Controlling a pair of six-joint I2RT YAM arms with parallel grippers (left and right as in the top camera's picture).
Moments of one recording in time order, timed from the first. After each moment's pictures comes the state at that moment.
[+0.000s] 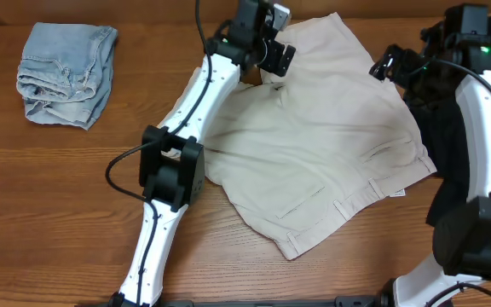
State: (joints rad) left arm -0.41 2.55 2.39 -0.64 0.19 0.05; right arm -0.14 1.83 1.78 -1.10 -0.30 0.35
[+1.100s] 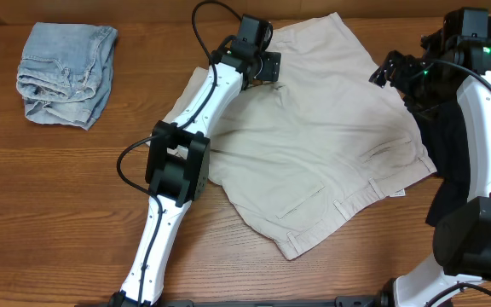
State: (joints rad) left arm -0.41 2.65 2.36 -0.60 0.04 -0.24; right arm -0.14 1.83 1.78 -1.17 -0.30 0.36
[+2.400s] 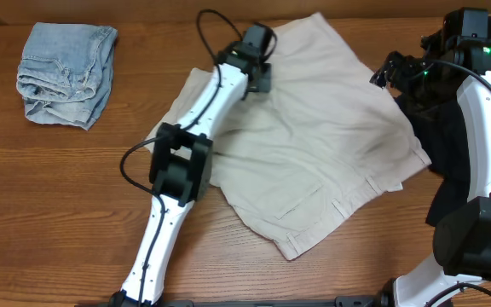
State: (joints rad) left arm -0.41 2.68 2.43 -0.87 -0.08 -0.33; right arm -0.14 1.83 1.78 -1.17 -0.29 0.36
